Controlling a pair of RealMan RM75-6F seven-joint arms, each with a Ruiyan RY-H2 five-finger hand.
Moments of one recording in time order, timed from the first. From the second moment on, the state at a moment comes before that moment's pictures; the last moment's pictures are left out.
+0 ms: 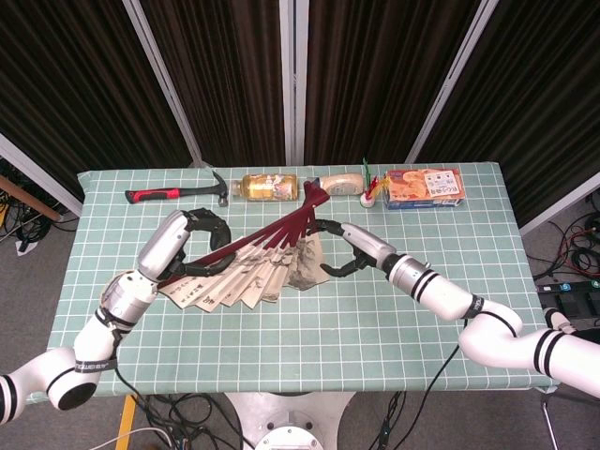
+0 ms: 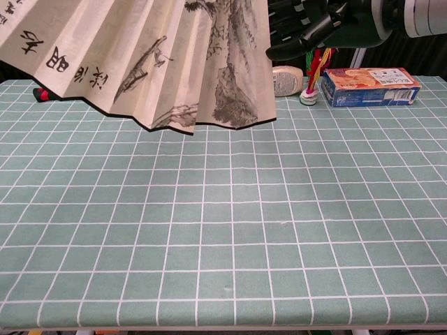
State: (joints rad) left arm -0.67 -1.18 -0.29 -1.82 1.53 1.21 -0.60; right arm 0.96 -1.17 0.29 -1.58 -1.39 0.46 0.96
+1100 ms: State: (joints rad) left arm -0.67 -1.16 -0.24 -1.77 1.55 1.21 -0.61; right arm 1.02 -1.19 0.22 -1.52 -1.47 0.51 1.02
